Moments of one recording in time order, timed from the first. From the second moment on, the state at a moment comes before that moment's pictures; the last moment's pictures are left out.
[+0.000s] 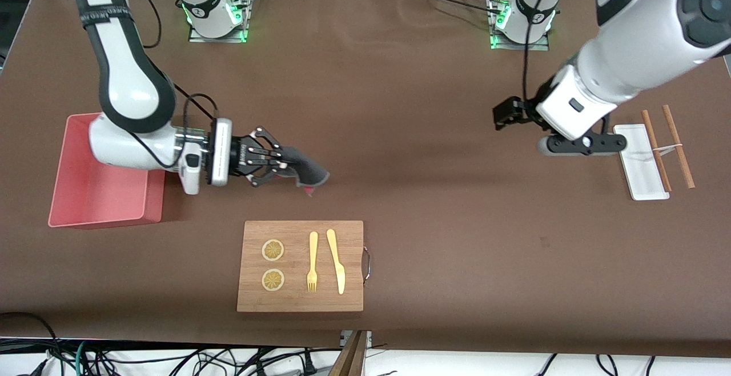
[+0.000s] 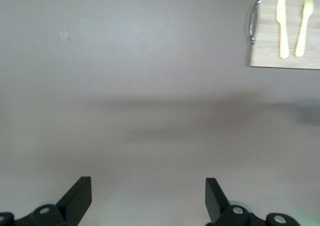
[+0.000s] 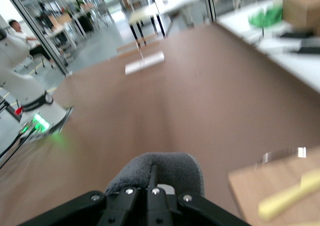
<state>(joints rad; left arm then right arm) -0.25 0.29 -0.03 -1.29 -0.13 1.48 -0.32 0.19 0.34 0.02 -1.83 1.12 1.95 -1.62</state>
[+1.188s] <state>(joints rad) -0.04 -0.03 -0.06 -1.69 -0.02 1.58 0.10 0.14 0.16 -0.05 -1.95 0.17 1.85 -0.36</state>
